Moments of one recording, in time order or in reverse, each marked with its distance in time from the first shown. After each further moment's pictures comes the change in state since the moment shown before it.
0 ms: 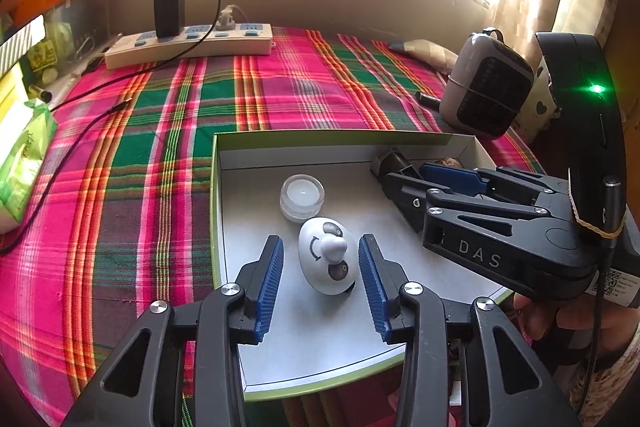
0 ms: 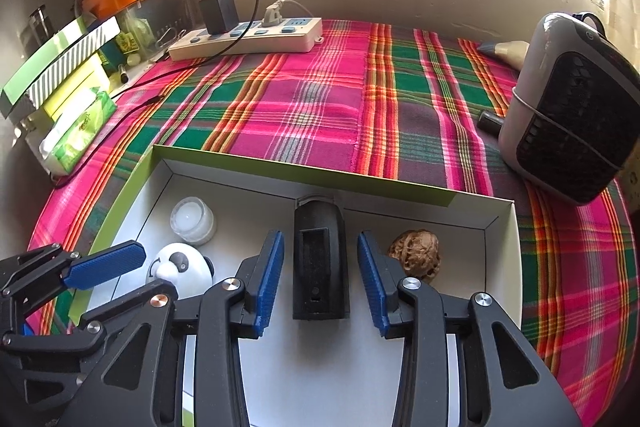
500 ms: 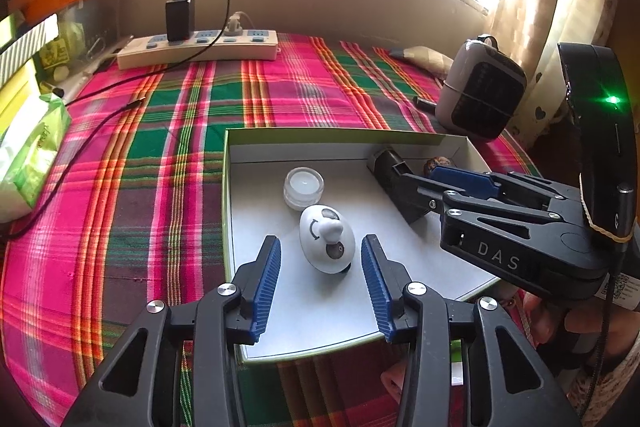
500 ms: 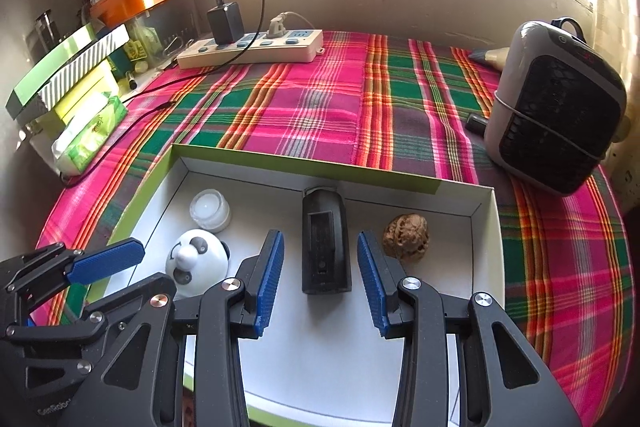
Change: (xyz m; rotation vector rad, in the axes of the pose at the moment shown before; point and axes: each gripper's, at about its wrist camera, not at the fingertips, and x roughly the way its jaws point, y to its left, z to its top) left arm -0.018 -0.003 -0.011 -0.012 -0.025 0.009; right arm -0.022 0.002 -0.012 0.009 -0.036 0.000
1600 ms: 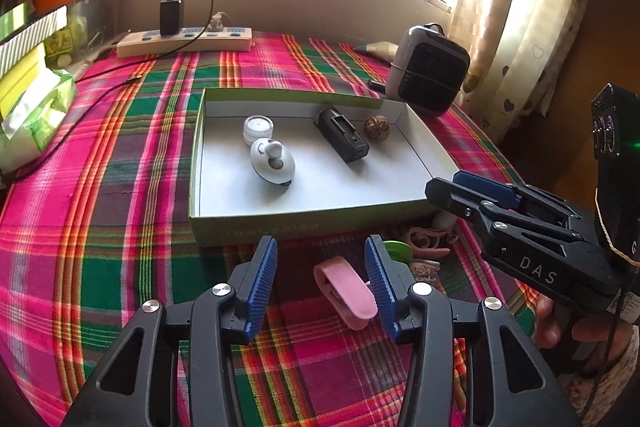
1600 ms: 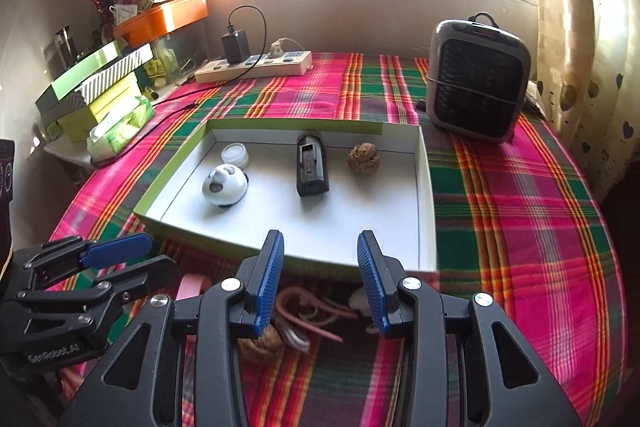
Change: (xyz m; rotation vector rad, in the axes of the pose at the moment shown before) left arm -0.044 -0.030 -0.056 0.007 -0.026 -0.069; right arm -0.080 -0.009 -0.075 0.028 -0.122 -0.016
